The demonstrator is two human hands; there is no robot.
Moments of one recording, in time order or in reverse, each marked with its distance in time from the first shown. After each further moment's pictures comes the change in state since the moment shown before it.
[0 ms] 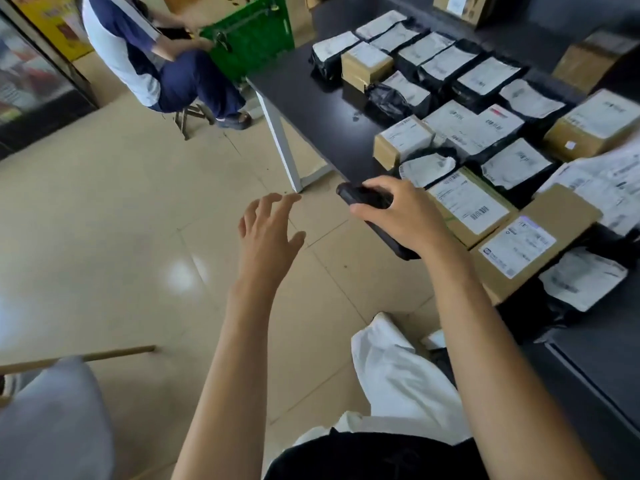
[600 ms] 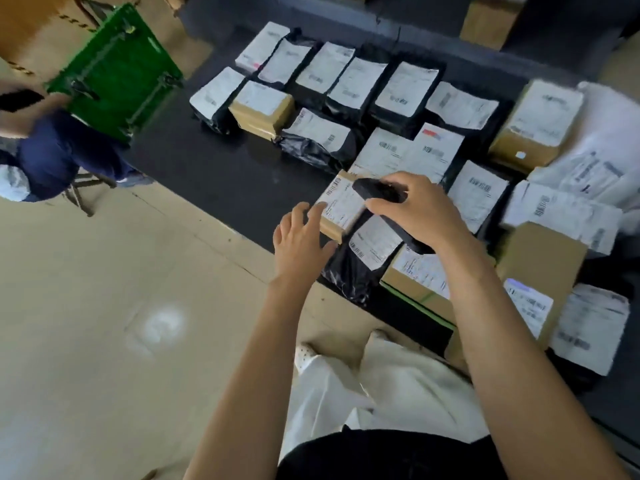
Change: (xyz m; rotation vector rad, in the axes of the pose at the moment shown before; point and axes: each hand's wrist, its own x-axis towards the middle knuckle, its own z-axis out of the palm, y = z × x) left_hand 0.294 0.116 0.131 0.022 -0.313 0.304; right_hand 0.224 0.085 -0.112 0.071 0.175 0.406
